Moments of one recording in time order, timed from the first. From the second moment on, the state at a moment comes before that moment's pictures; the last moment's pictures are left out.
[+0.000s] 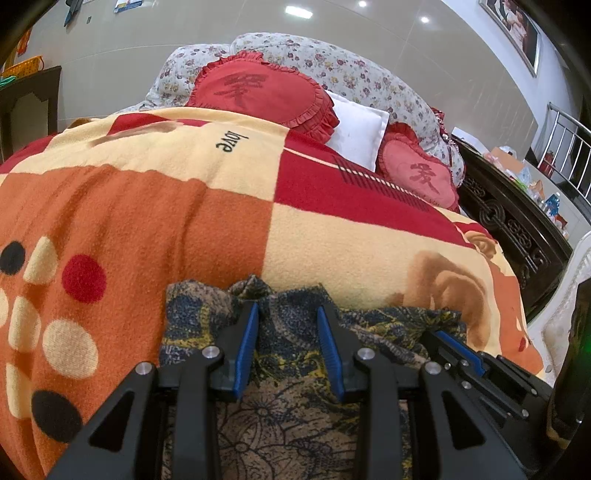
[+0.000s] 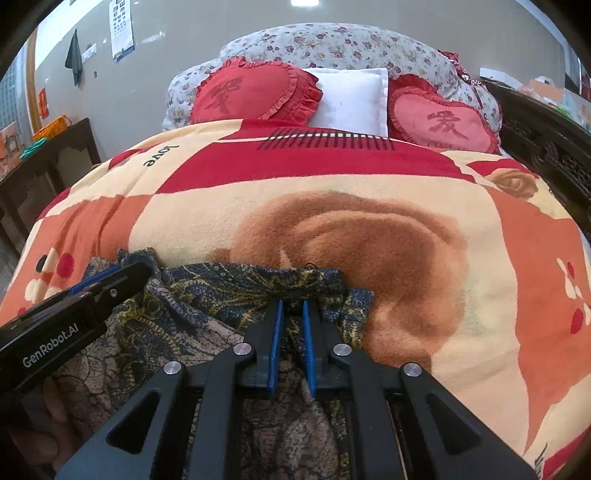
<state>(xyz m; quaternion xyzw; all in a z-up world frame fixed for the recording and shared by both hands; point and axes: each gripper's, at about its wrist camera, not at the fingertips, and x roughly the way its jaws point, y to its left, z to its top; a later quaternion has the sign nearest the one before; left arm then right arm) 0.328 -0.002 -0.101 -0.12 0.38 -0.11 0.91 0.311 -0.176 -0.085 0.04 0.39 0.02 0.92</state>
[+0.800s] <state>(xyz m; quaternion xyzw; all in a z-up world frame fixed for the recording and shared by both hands) 0.335 -0.001 -0.104 -0.12 0.39 -0.10 0.91 0.315 -0.173 -0.085 0.03 0.41 0.02 0.91</state>
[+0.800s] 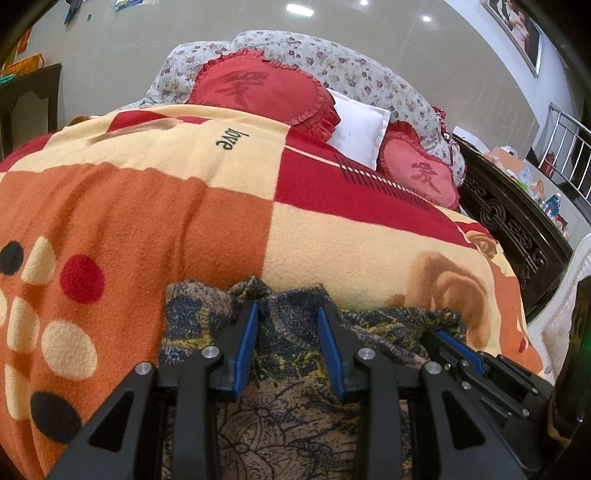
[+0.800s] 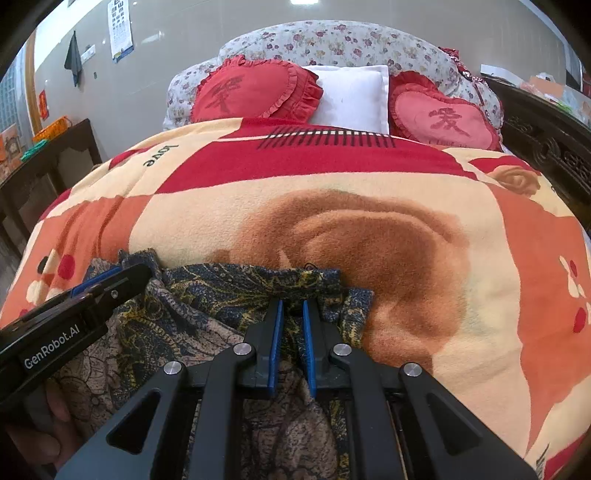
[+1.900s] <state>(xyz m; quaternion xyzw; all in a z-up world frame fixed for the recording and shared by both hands) 0.119 -0.029 -0.109 0.04 0.41 -0.17 0.90 0.117 -0.175 -0.093 0.06 0.41 0.21 0.89</state>
